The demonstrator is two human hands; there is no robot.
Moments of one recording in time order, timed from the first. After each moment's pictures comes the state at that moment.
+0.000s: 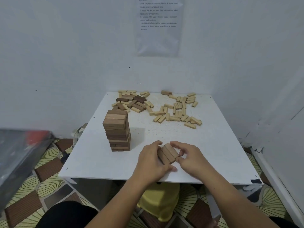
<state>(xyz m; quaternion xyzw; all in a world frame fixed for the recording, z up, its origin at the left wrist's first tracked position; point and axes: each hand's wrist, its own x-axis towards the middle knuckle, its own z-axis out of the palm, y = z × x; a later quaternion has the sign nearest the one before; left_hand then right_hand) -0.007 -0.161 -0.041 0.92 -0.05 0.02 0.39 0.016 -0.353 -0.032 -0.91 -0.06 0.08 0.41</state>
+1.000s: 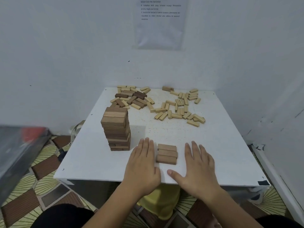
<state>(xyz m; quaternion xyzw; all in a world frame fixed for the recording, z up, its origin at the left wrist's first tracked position) -0.026 -0.136 -0.035 0.99 -0.10 -0.03 0.14 -0.021 -0.343 -0.041 -0.99 -0.04 0.06 0.09</state>
